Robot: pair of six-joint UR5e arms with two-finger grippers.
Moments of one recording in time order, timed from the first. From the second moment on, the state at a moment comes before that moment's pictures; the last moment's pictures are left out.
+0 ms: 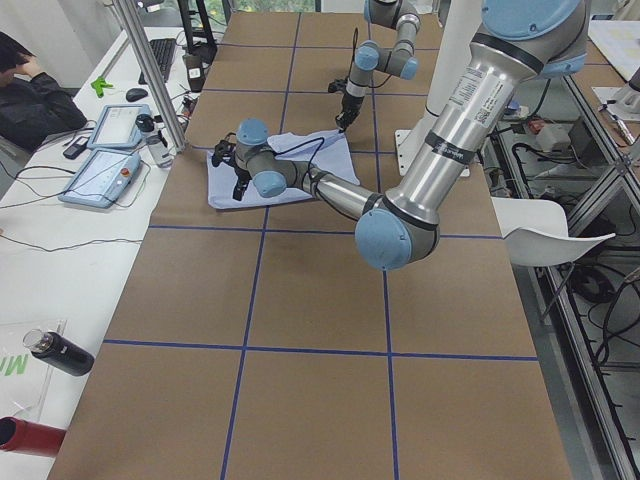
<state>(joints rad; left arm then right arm) -0.95 -2.10 -1.37 -2.24 -2.09 -0.82 0.27 -1.03 1.81 -1.46 1.53 2.09</state>
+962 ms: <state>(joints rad) -0.94 -2.10 -1.37 -2.24 -2.10 -0.82 0.31 -1.03 1.86 -1.55 1.54 1.72</state>
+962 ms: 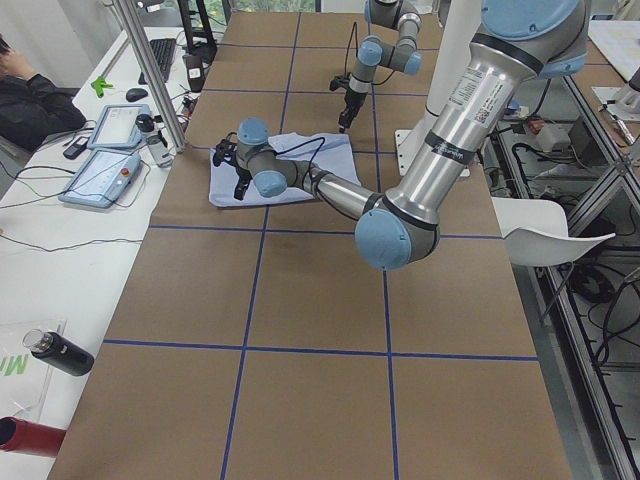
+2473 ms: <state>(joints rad) -0.94 -2.05 -1.41 -2.24 -2.12 -0.82 0.38 -0.60 1.32 -1.75 1.51 1.02</state>
